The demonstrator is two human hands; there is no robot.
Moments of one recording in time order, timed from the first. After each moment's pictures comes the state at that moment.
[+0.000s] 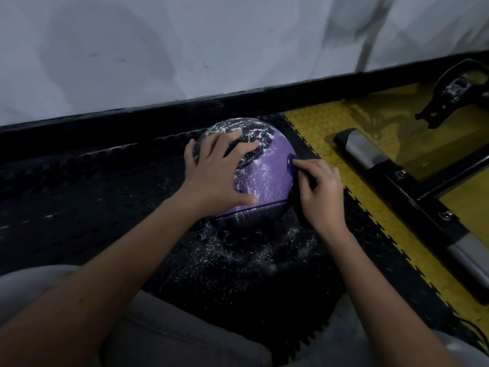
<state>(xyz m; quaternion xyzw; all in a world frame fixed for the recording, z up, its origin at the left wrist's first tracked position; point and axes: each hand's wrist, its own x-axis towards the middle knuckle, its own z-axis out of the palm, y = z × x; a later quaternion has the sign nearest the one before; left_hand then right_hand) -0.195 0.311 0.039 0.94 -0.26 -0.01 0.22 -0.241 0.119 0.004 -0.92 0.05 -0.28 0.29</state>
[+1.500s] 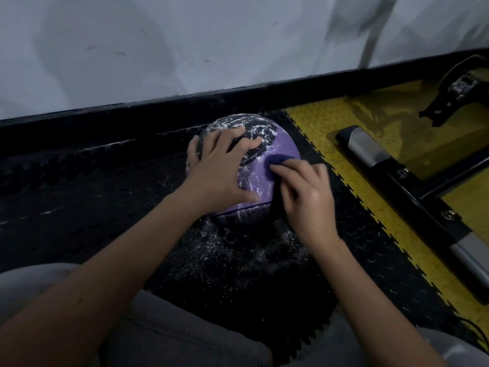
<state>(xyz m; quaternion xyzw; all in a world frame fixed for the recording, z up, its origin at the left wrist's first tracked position) -0.195 0.308 0.041 0.94 -0.25 -0.01 0.23 -0.252 0.144 0.003 -0.93 -0.08 -0.32 0.19</state>
